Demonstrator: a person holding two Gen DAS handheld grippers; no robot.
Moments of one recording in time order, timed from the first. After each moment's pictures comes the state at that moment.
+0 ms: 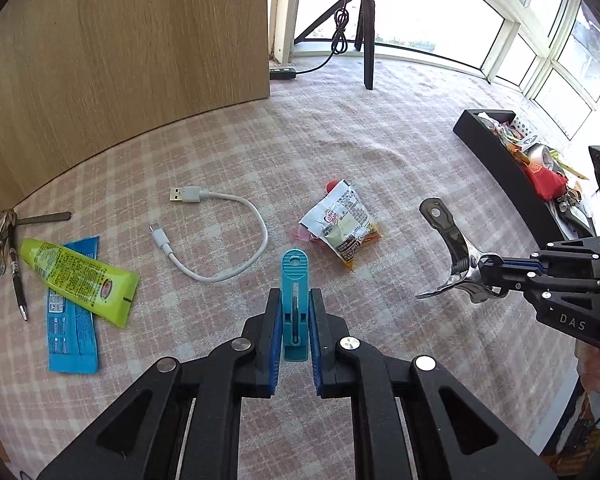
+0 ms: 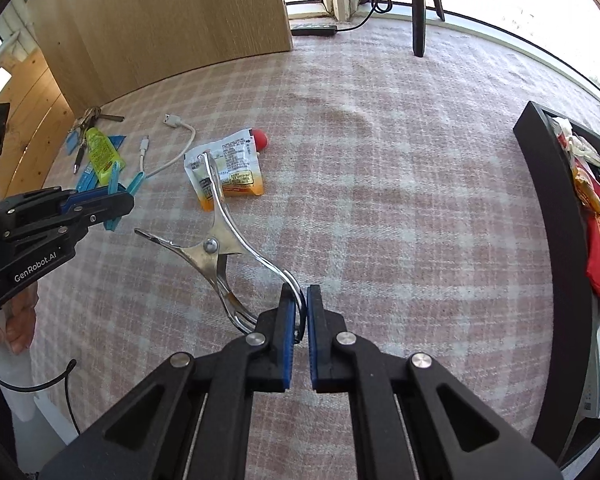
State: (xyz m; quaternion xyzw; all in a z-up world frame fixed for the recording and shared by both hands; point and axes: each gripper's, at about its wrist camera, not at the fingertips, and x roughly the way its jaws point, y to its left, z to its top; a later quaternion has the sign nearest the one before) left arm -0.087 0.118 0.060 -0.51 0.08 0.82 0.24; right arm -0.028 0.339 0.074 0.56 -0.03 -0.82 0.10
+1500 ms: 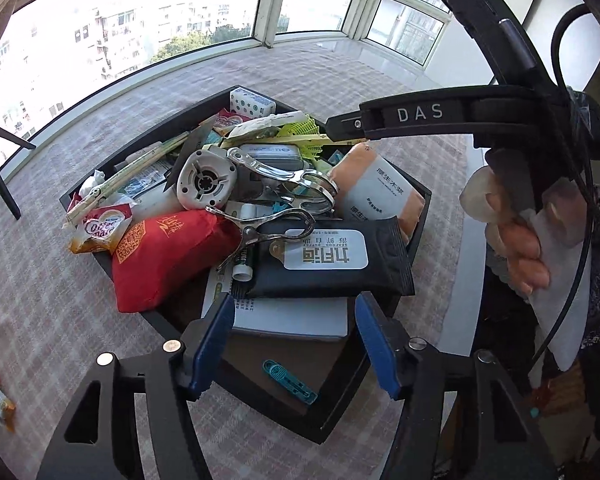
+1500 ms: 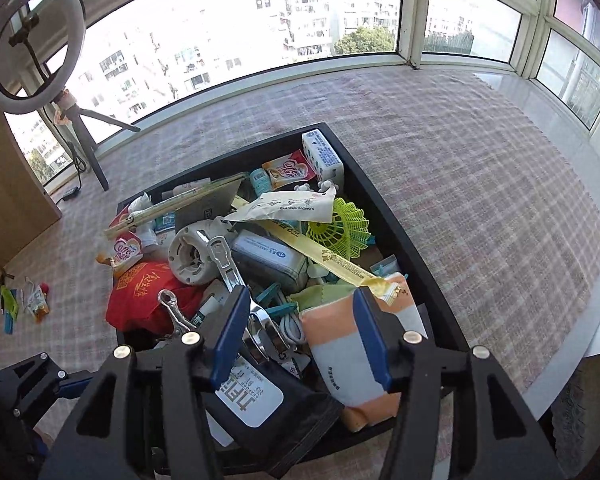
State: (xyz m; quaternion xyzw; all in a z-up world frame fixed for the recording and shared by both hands) left arm 0.037 0.507 0.122 -0.47 0.15 0.74 0.46; right arm 0.019 0.705 0.144 0.48 -0.12 -0.86 -0.12
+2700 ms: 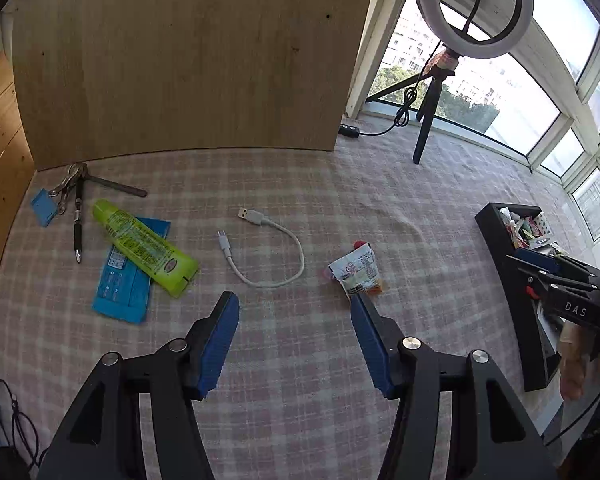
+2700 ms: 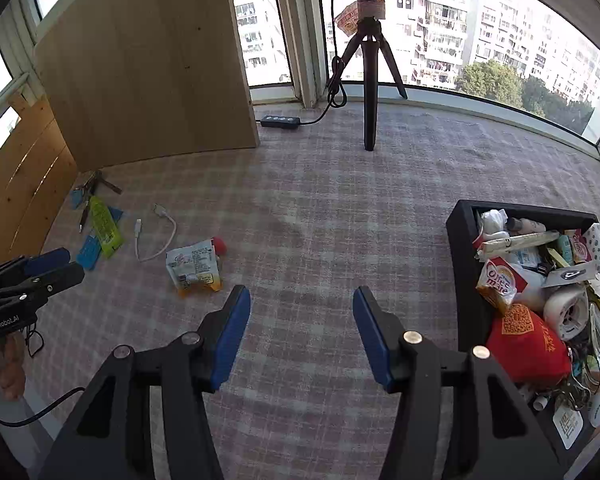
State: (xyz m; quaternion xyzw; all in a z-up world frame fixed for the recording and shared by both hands) left arm -0.091 0.067 0.111 -0.50 -0.06 0.86 0.11; right arm -0.080 0.354 0.123 0.50 -0.01 -0.86 0.11
